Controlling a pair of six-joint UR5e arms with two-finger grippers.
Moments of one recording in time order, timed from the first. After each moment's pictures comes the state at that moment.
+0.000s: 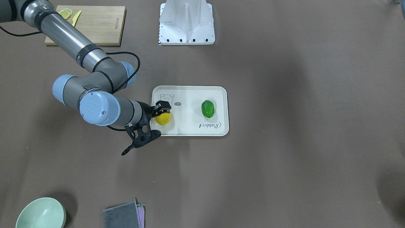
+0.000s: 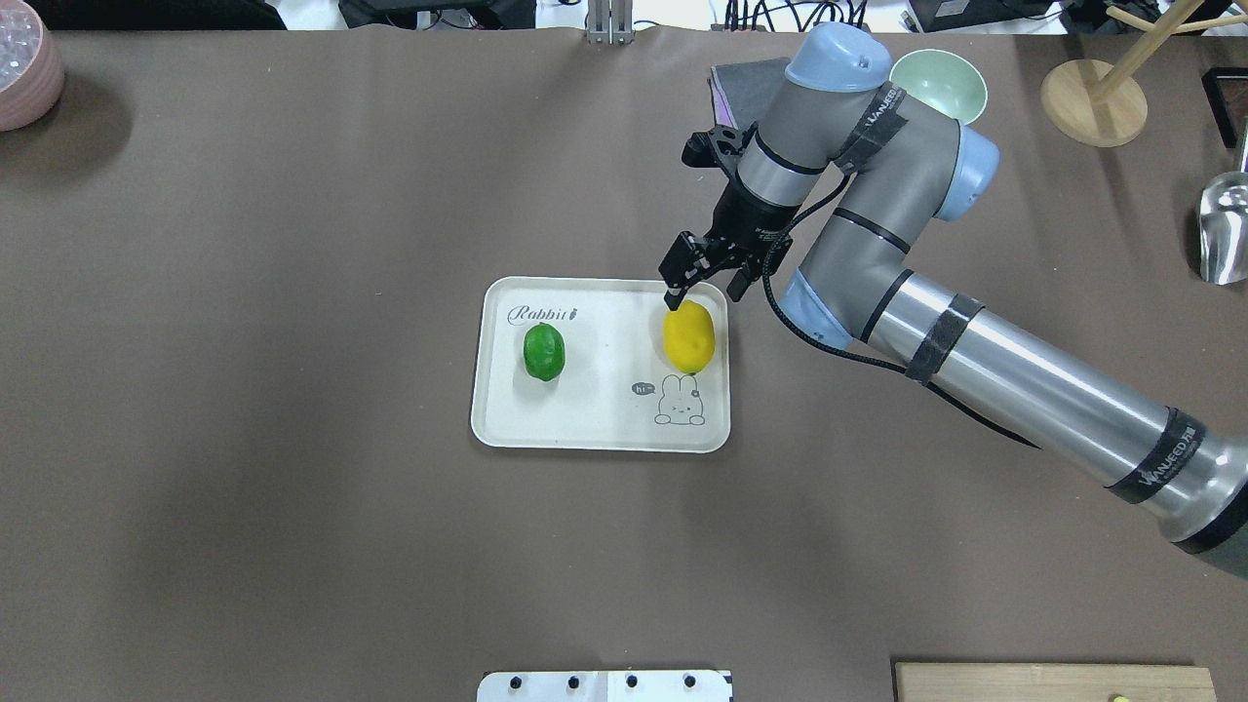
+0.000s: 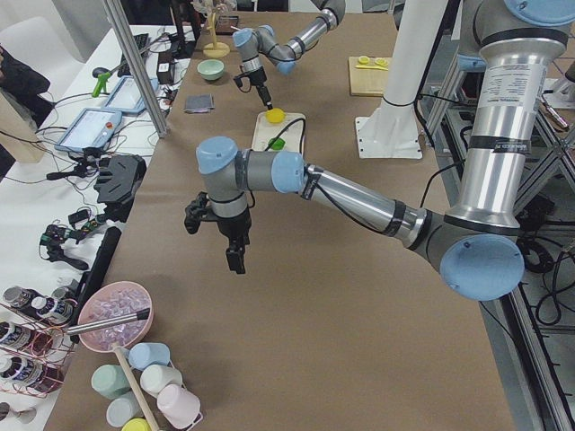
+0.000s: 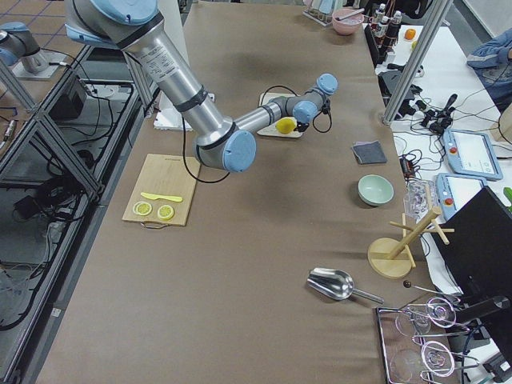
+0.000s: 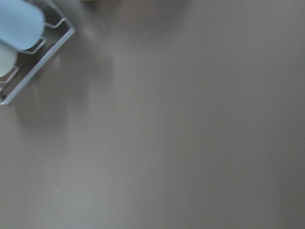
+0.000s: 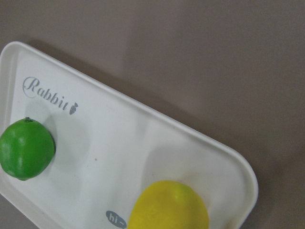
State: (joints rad) left arm -1.53 -1.62 -1.82 -1.23 -2.19 -0.04; right arm 0.80 -0.80 1.20 -1.23 2.55 0.66
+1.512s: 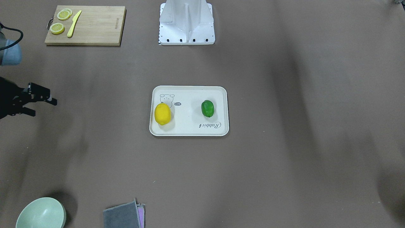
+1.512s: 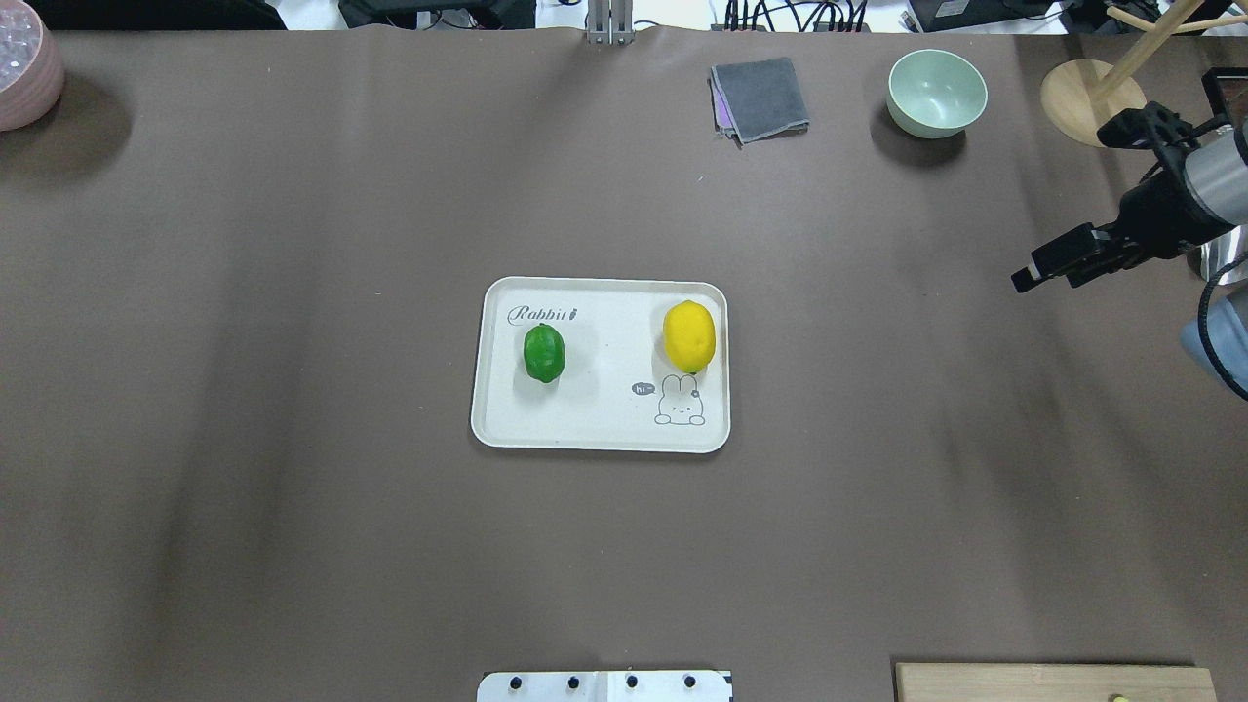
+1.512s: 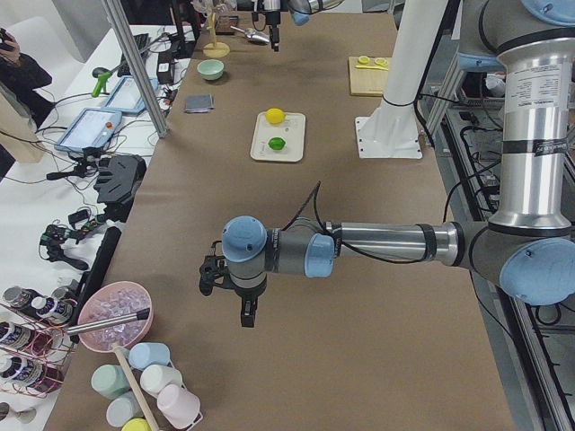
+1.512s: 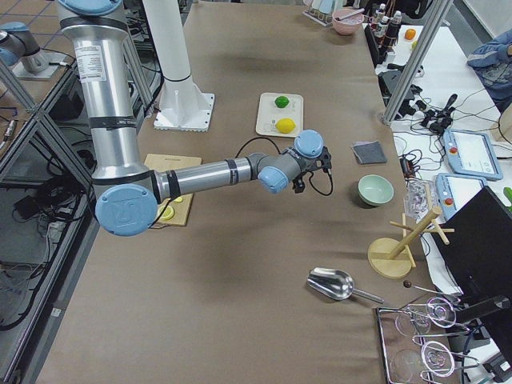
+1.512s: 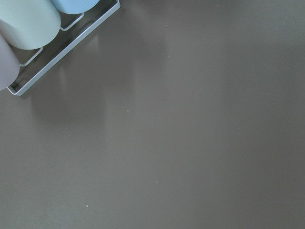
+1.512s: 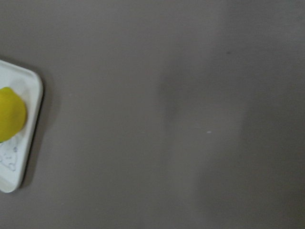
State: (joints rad) left arm -1.59 -1.51 -1.64 -1.63 -2.36 -0.04; right arm 1.15 -1.47 1.62 -1.06 2.50 0.57
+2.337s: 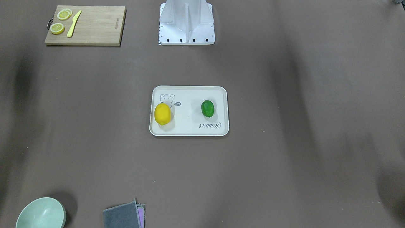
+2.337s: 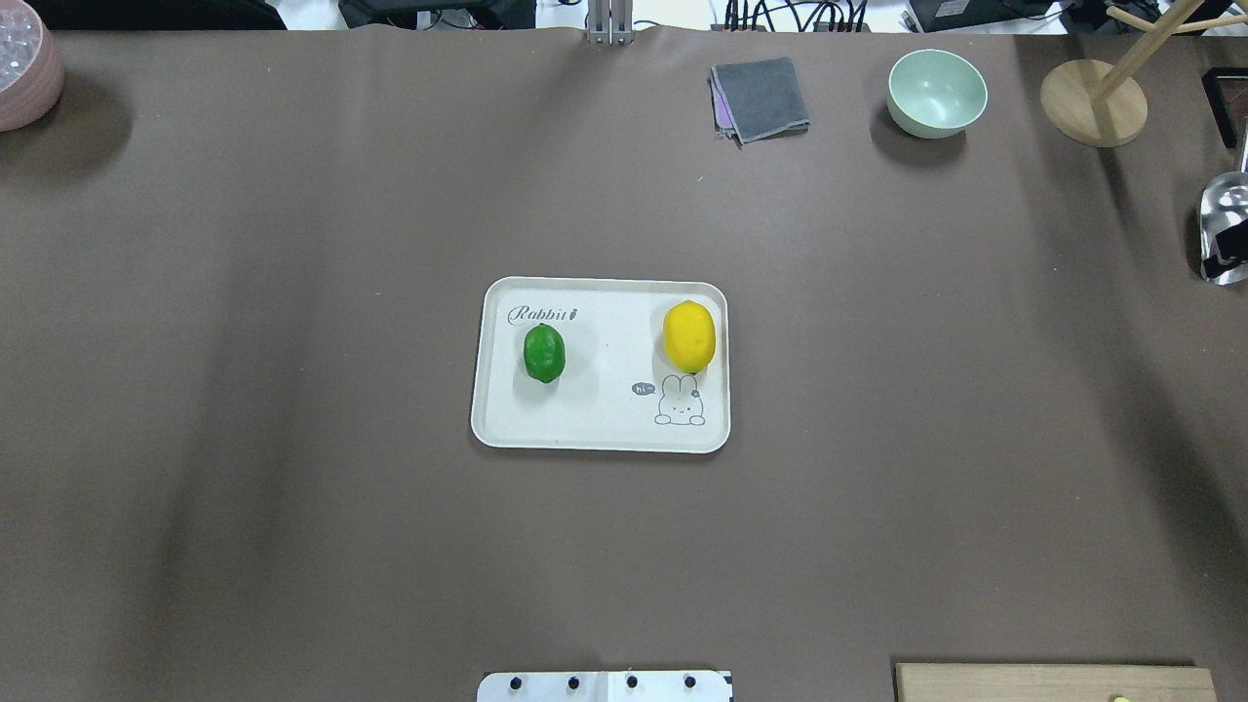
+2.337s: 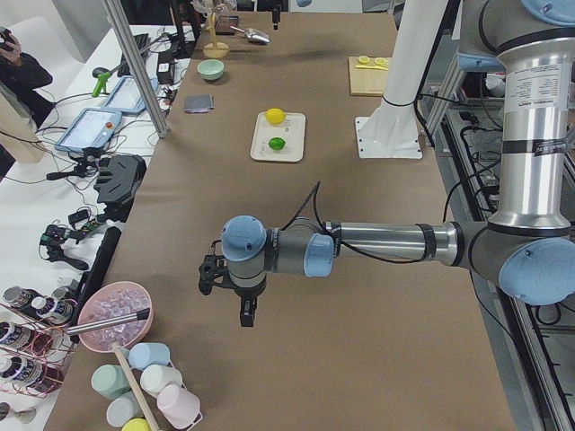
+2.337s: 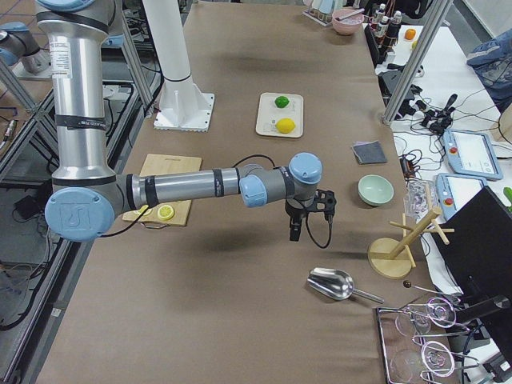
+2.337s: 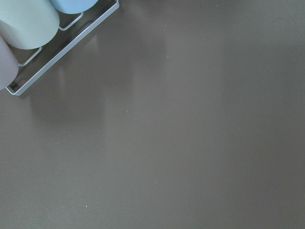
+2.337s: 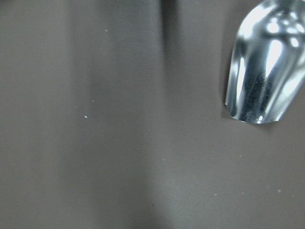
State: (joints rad) left arm -1.59 -1.52 -1.64 -1.63 -2.36 -0.03; right arm 1.36 -1.56 1.68 -1.47 2.32 0.38
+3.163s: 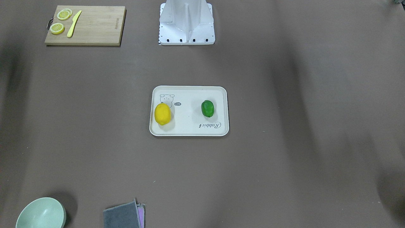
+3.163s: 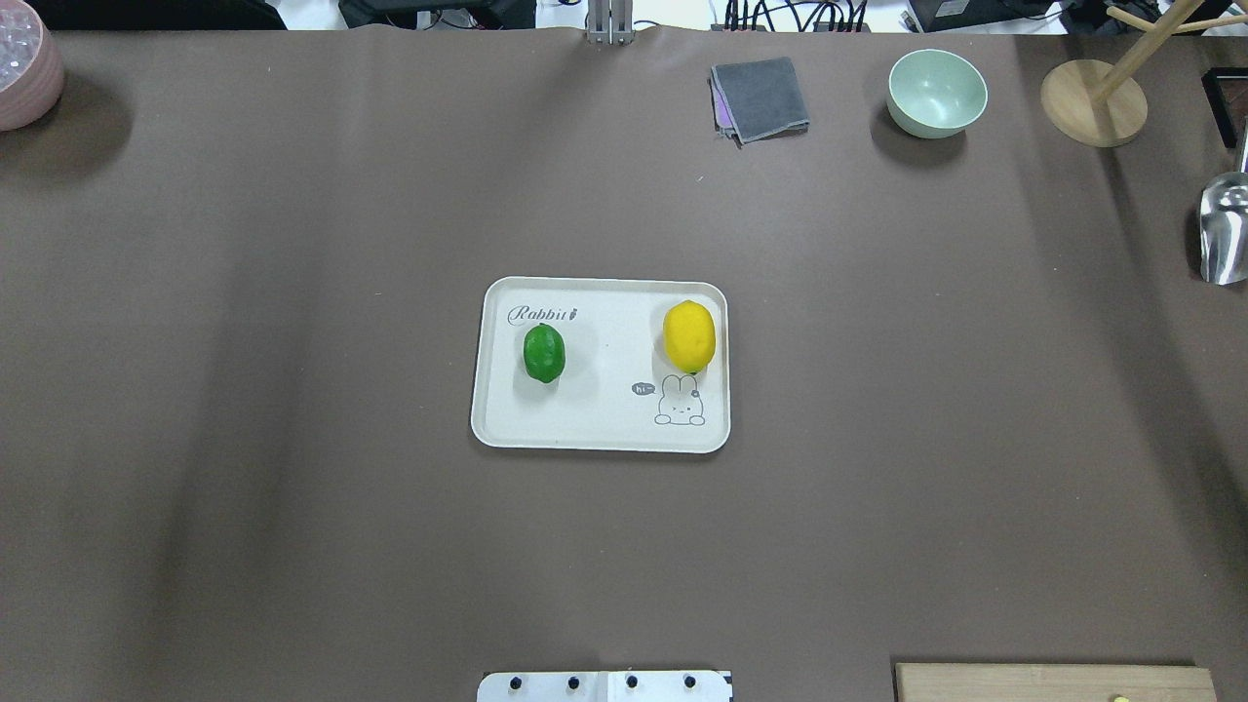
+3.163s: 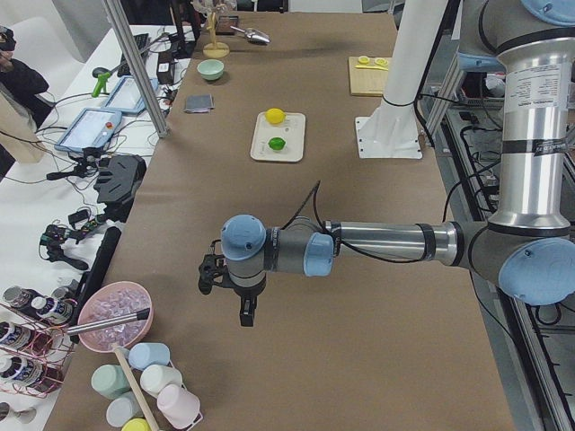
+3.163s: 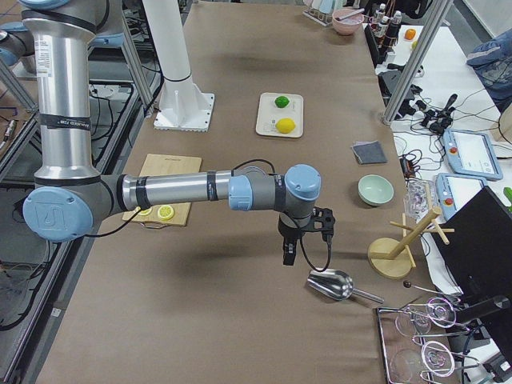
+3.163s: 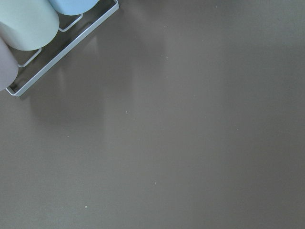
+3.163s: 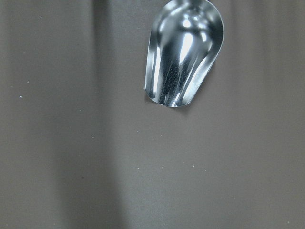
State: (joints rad) left arm -1.59 -1.52 -1.64 -1.63 -2.36 -0.04; right arm 1.50 -1.60 1.71 -1.63 2.28 0.13
